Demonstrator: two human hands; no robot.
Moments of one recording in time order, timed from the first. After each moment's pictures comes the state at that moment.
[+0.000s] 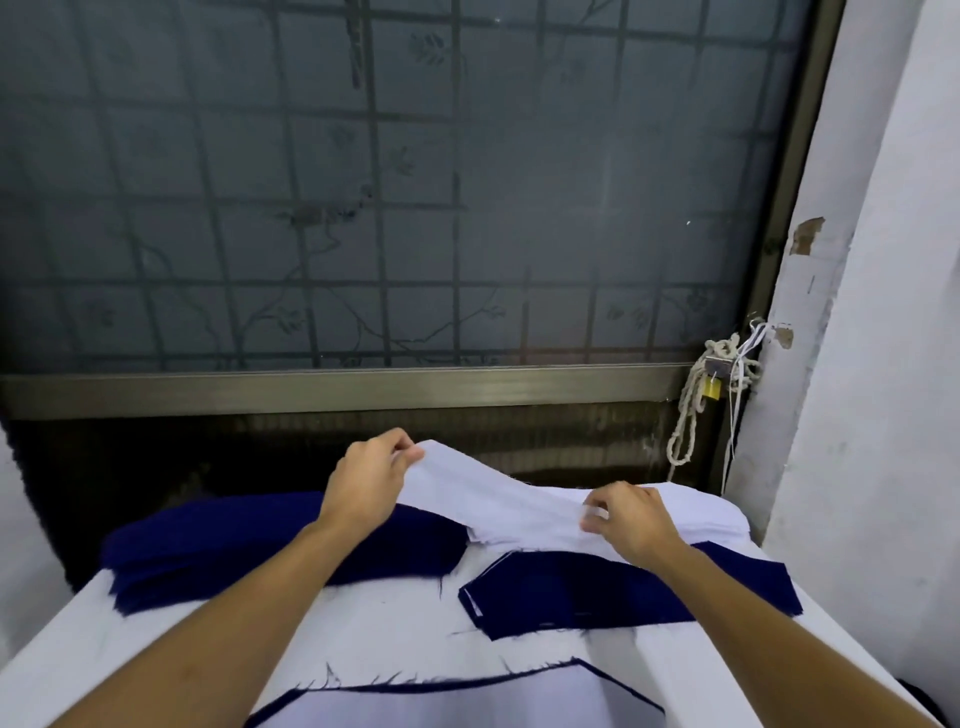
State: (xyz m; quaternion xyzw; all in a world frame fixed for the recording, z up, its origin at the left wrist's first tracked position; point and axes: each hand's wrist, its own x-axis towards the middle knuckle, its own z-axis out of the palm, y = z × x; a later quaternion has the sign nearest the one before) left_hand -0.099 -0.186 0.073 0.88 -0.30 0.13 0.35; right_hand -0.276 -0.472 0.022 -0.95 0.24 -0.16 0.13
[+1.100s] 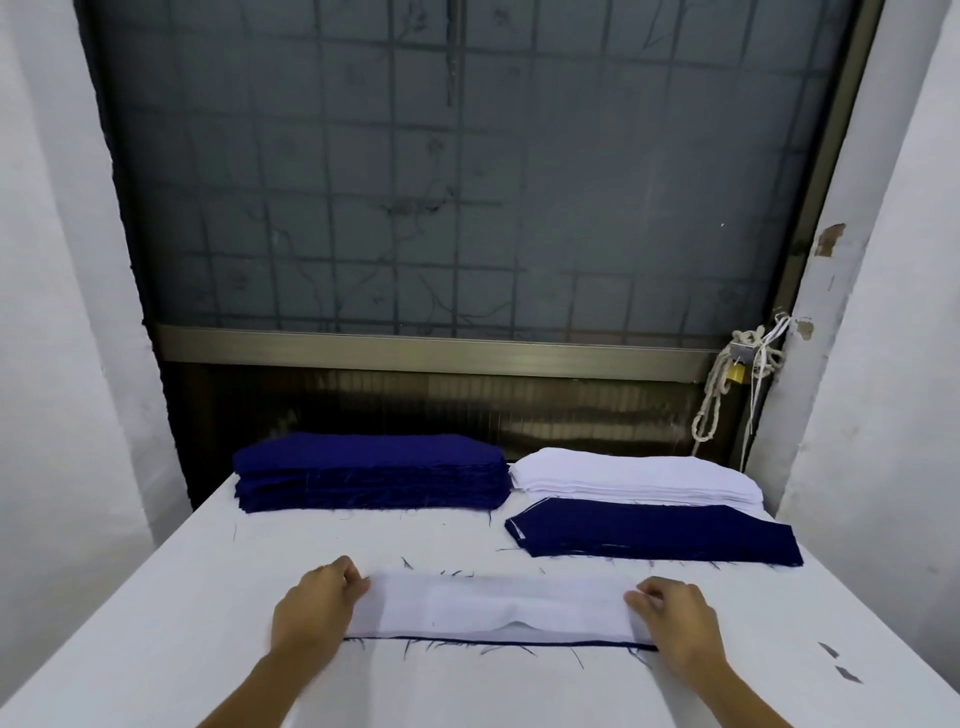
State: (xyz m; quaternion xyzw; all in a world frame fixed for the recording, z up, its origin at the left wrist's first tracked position) left_hand -0.188 0.003 -0.091 0.96 -0.13 0.04 0.26; right_hand -0.407 -0.370 -0.082 -0.88 0.35 -0.17 0.27
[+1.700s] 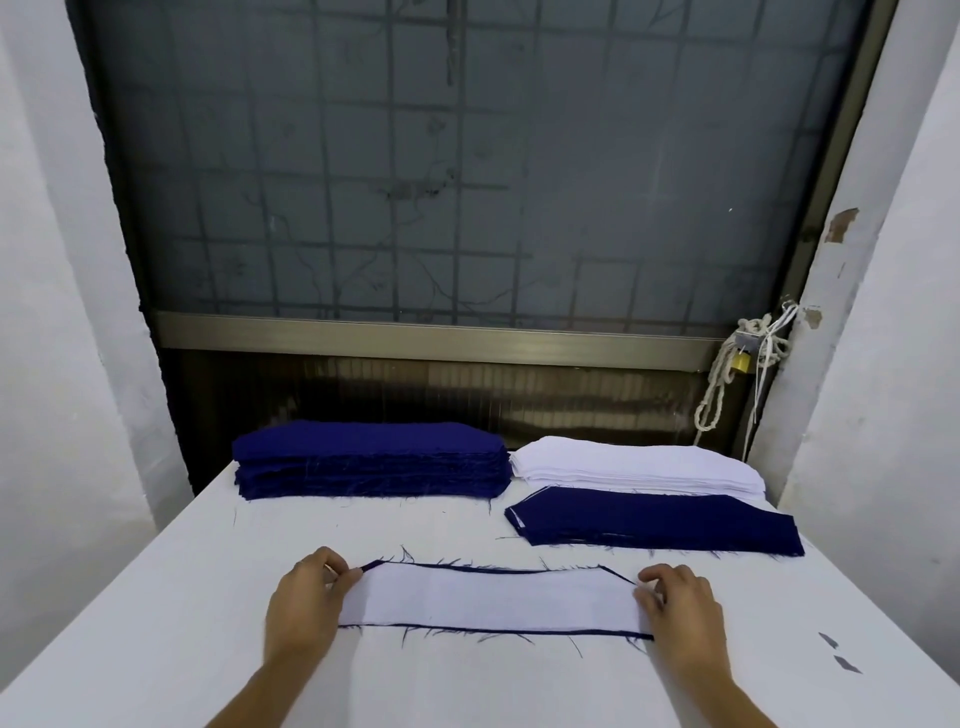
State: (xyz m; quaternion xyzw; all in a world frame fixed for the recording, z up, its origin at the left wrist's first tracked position) left_hand -0.195 0.007 -0.106 0.90 -0.08 0.08 0.42; right_hand -0.409 -0.373 -0.109 -0.88 0.34 -0.26 0.19
